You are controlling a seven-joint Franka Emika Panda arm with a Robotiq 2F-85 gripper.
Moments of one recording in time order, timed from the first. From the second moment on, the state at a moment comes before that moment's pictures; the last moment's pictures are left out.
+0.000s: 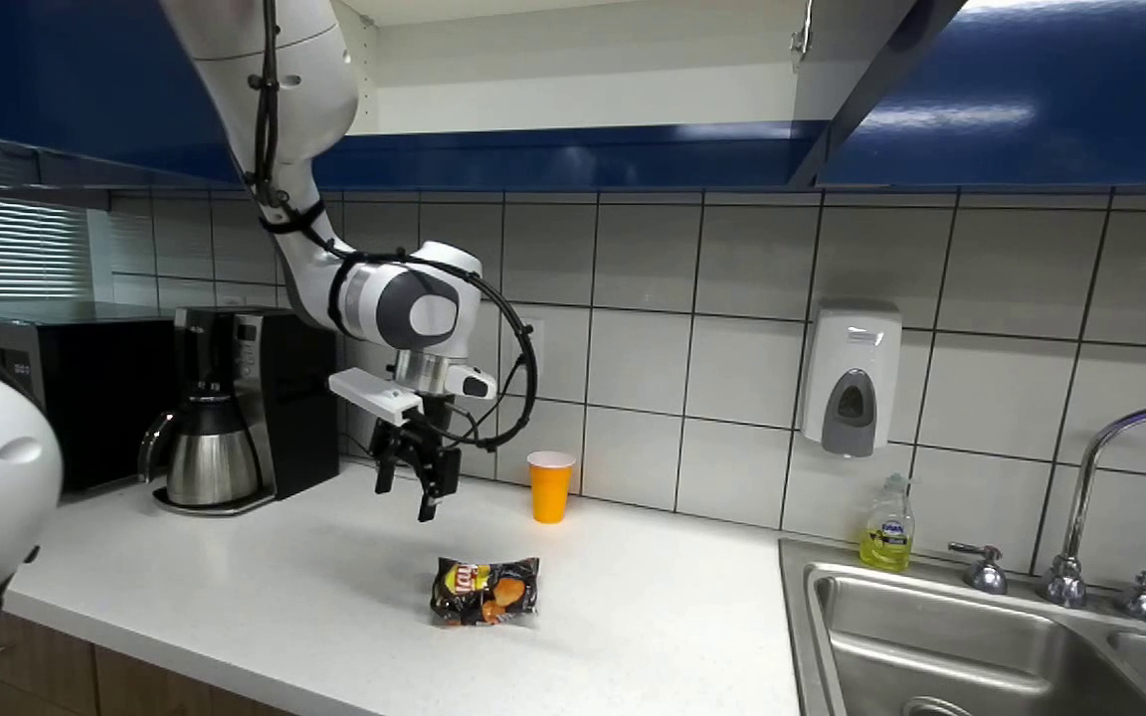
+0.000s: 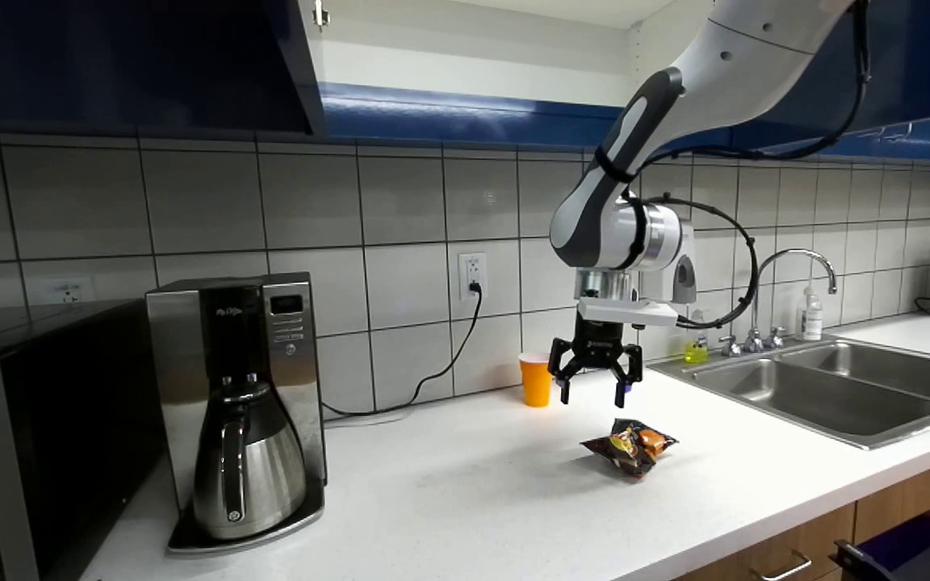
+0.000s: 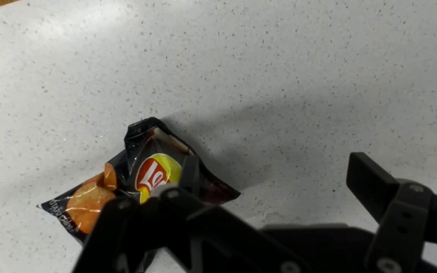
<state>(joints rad) 0.03 0.13 -0.01 -2.35 0.24 2.42 0.10</state>
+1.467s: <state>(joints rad) 0.00 0.27 -0.12 -2.37 0.27 2.64 0.55</state>
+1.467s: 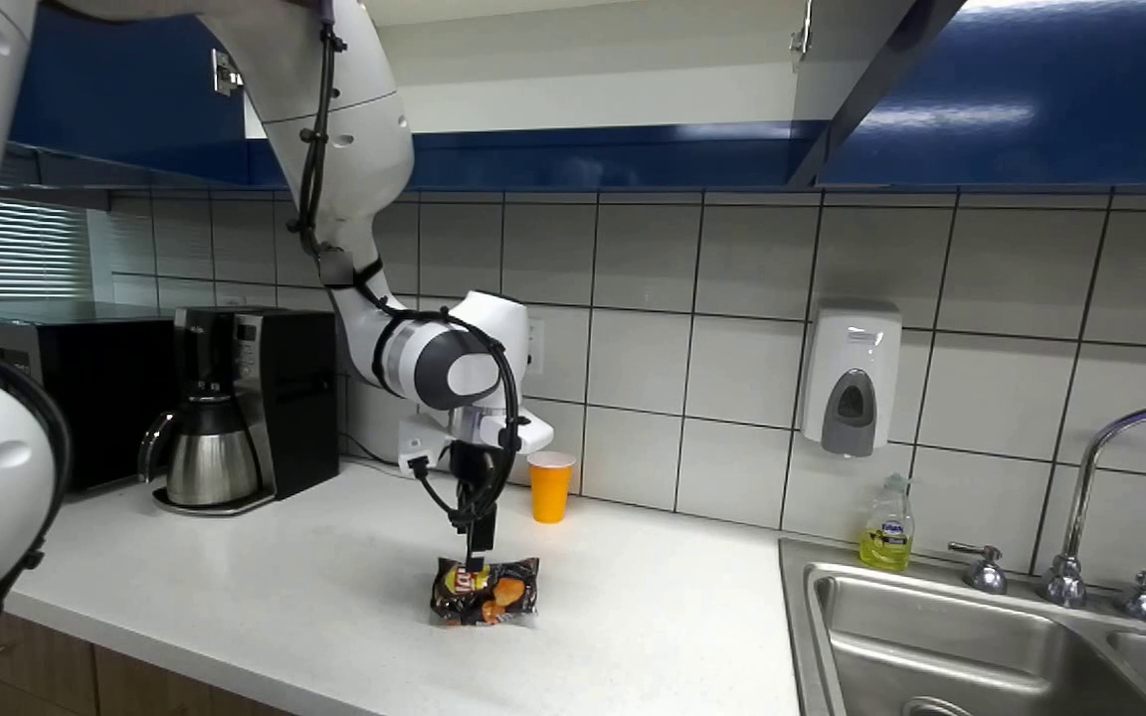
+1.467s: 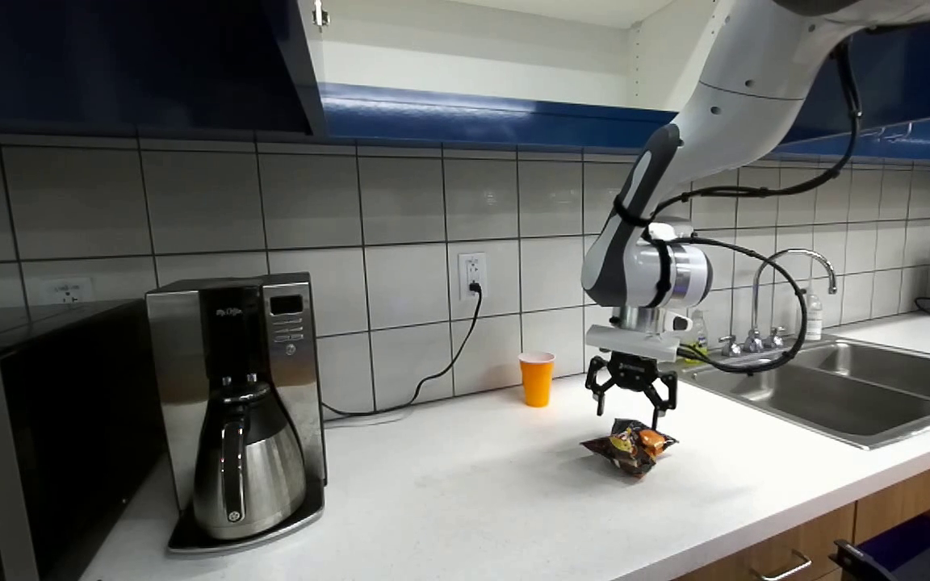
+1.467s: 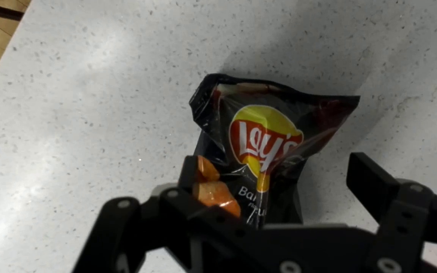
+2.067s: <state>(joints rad) 0.01 0.29 -0.13 -2.38 0.27 2.67 0.66</state>
